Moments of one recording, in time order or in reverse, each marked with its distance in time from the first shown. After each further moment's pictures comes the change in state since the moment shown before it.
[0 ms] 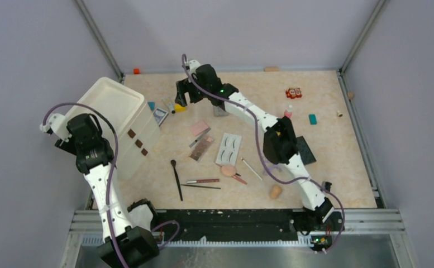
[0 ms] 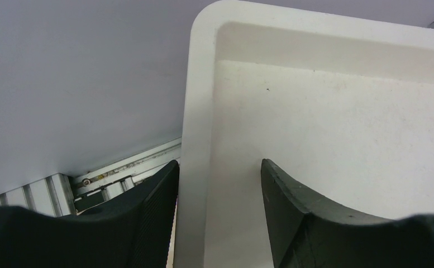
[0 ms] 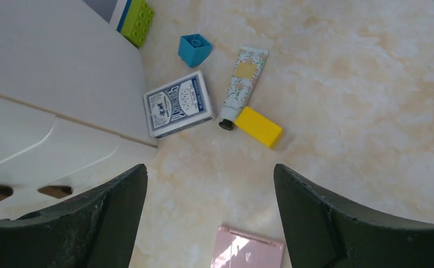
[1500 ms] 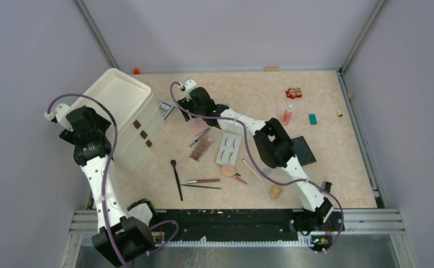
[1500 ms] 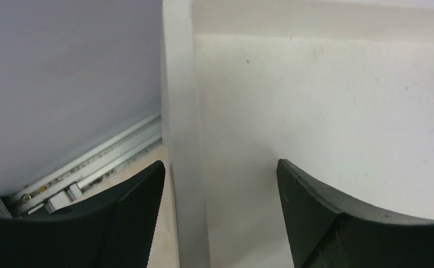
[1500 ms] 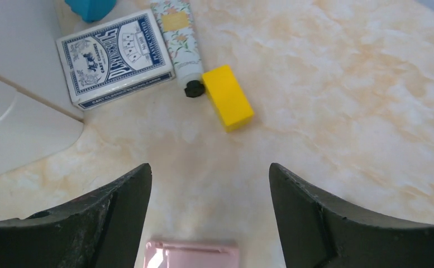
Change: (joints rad) left arm -0.002 0.087 0.053 0.034 0.222 0.008; right arm 0.078 0.130 -0.169 0.297 0.328 -0.209
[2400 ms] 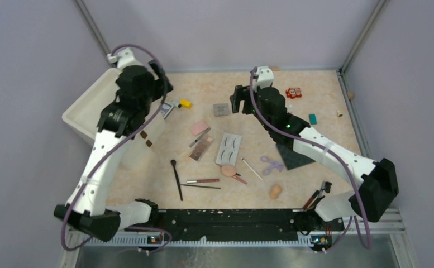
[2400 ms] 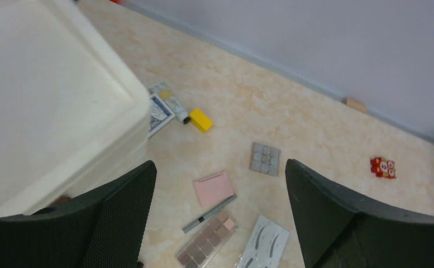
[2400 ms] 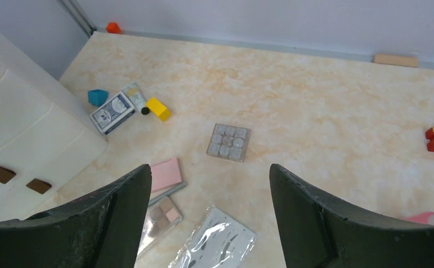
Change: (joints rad) left arm -0.737 0.169 0.507 -0.214 -0.083 -0.110; right arm -0.084 -1.128 -0.931 0.059 0.224 0.219
